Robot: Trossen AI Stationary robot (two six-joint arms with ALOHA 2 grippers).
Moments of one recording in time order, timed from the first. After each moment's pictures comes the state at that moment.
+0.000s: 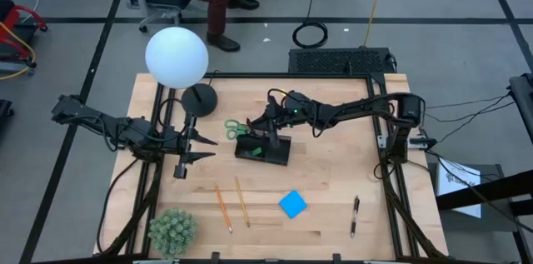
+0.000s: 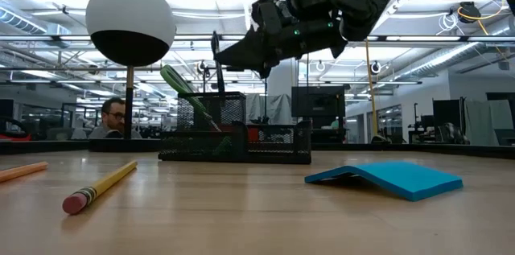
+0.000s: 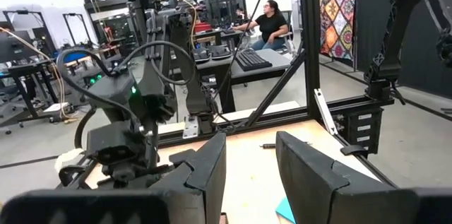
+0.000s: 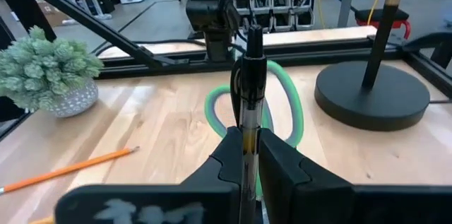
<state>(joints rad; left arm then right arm) -0.36 0.67 0.56 0.13 -0.23 0.15 -0.22 1.83 1.01 0.57 -0.32 0.04</state>
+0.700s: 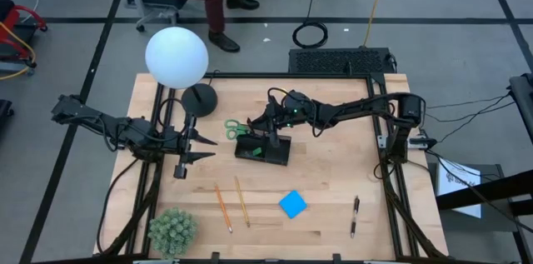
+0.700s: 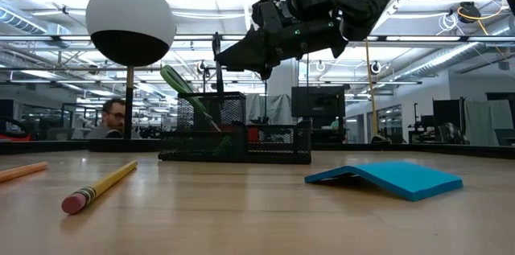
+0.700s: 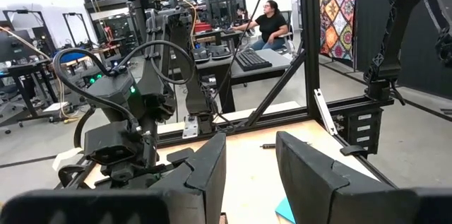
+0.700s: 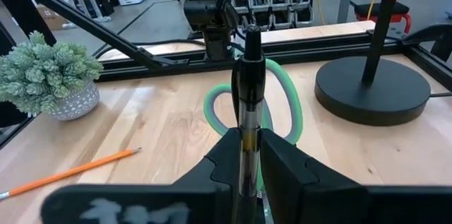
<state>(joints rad) -0.36 0.67 0.56 0.13 -0.23 0.14 -0.23 1.83 1.01 0.56 -0.32 0.07</state>
